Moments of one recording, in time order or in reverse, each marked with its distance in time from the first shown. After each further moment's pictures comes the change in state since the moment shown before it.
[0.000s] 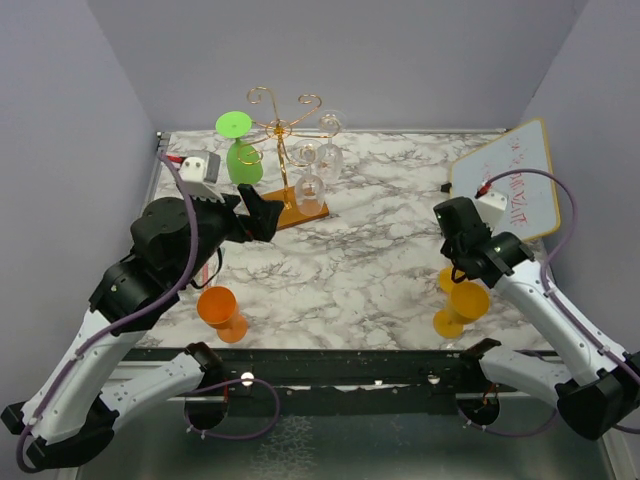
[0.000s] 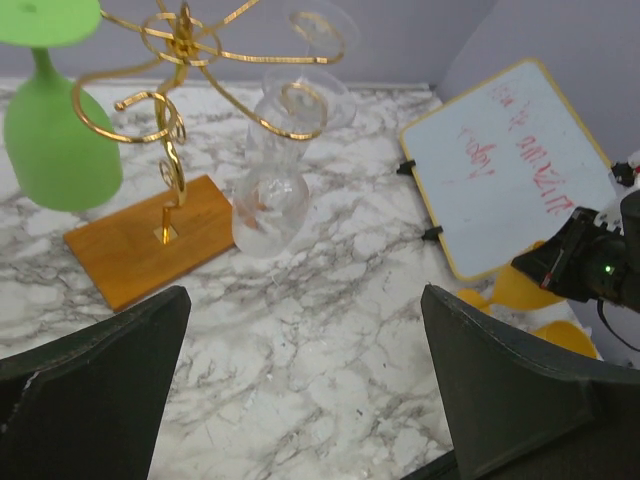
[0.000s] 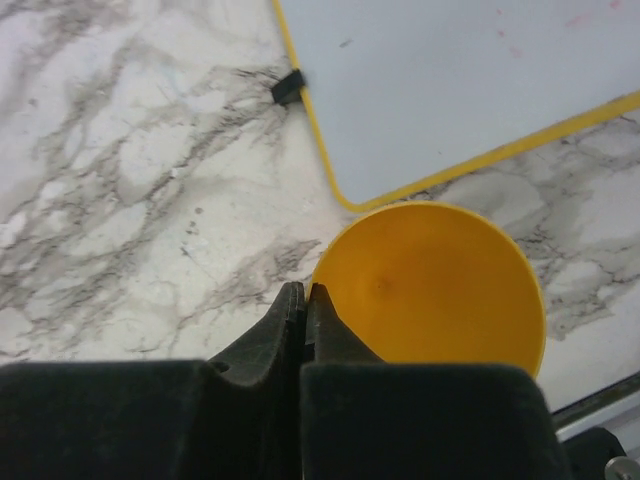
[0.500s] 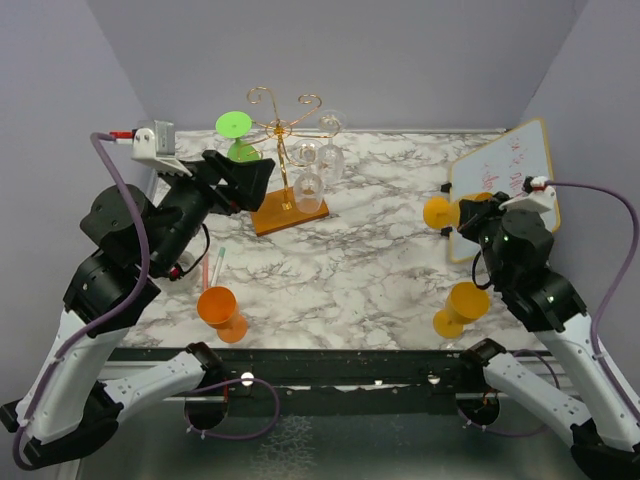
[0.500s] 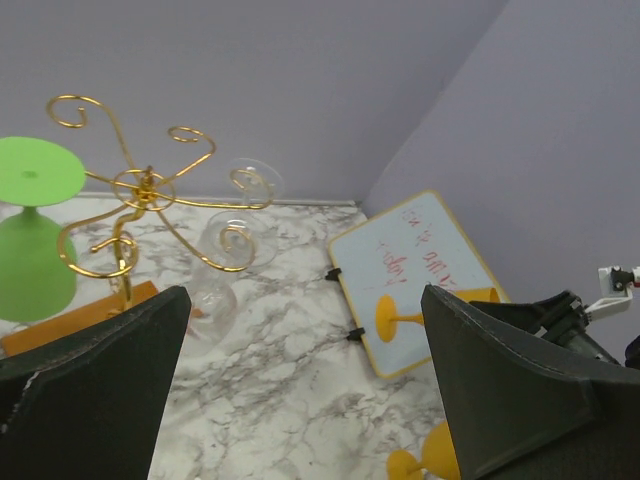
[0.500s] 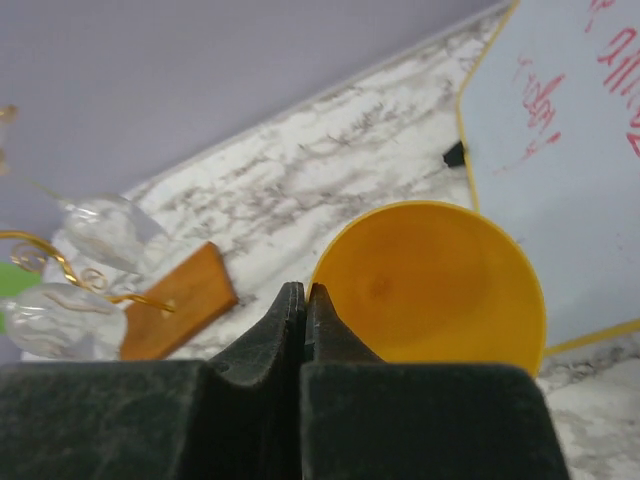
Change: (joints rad) left arm 0.000 0.064 0.272 0.074 -0.064 -0.028; right arm 0.000 -0.286 0.018 0.411 -0.122 -0.211
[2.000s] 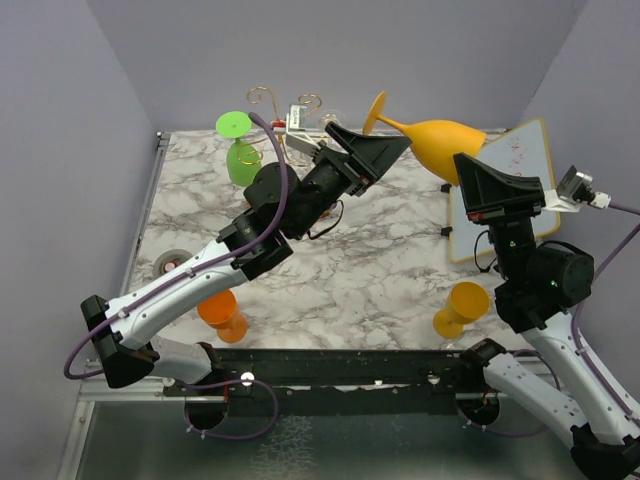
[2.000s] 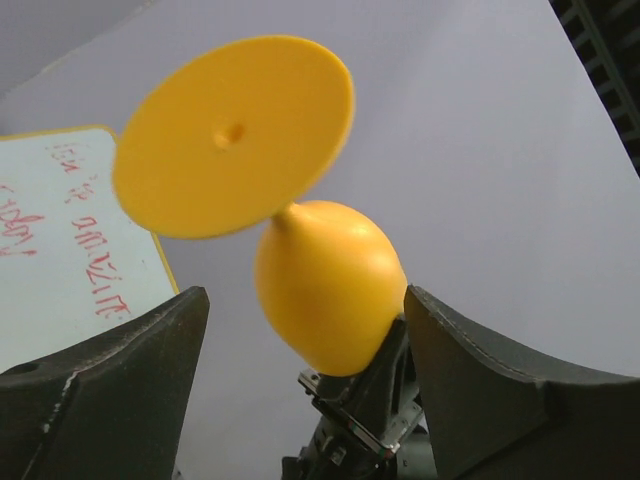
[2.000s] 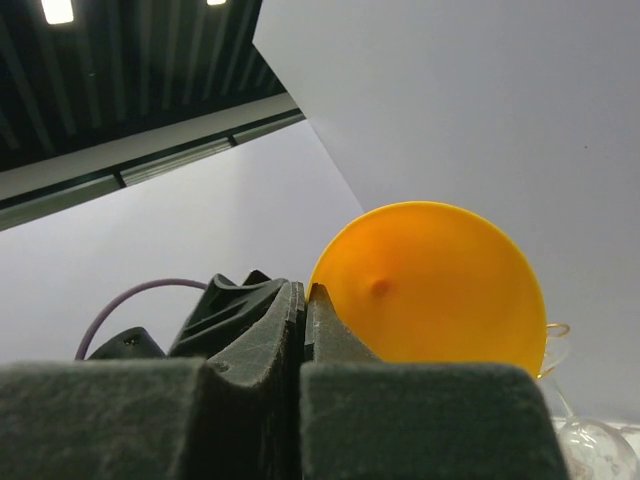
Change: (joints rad) left arm -0.269 0.441 -0.101 0.745 0.099 -0.683; right arm 0.000 -0.056 -0.172 1.181 -0.584 0.204
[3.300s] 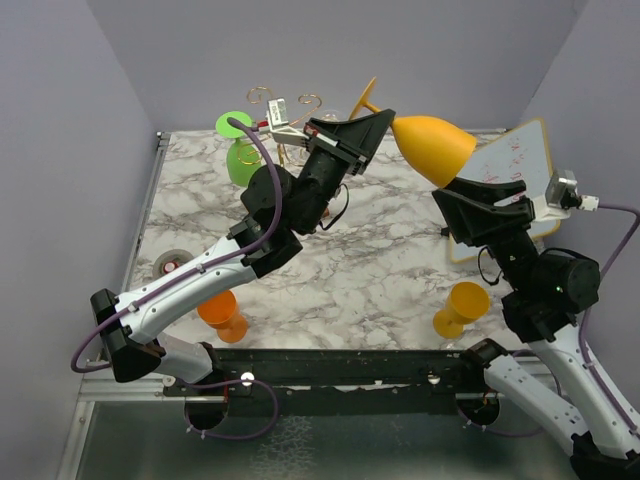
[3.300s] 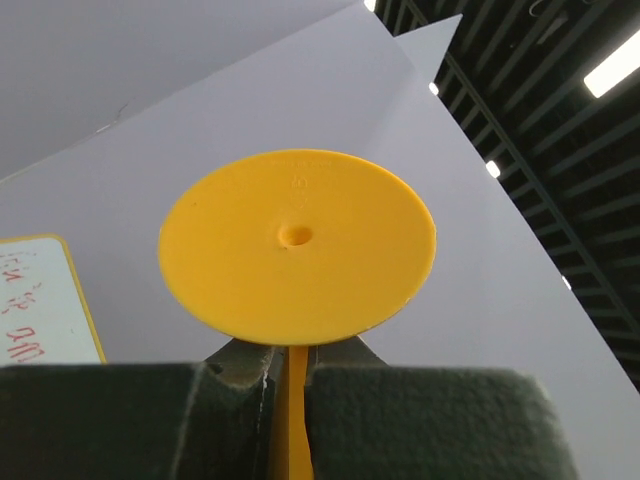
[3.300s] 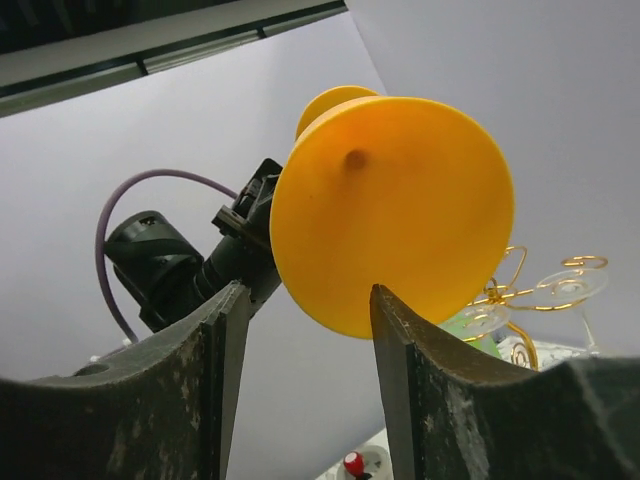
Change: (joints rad) left arm -0.029 0.053 0.035 0.213 -0.224 0.003; right arm -0.006 -0.056 -0.007 -0.119 -0.232 -0.034
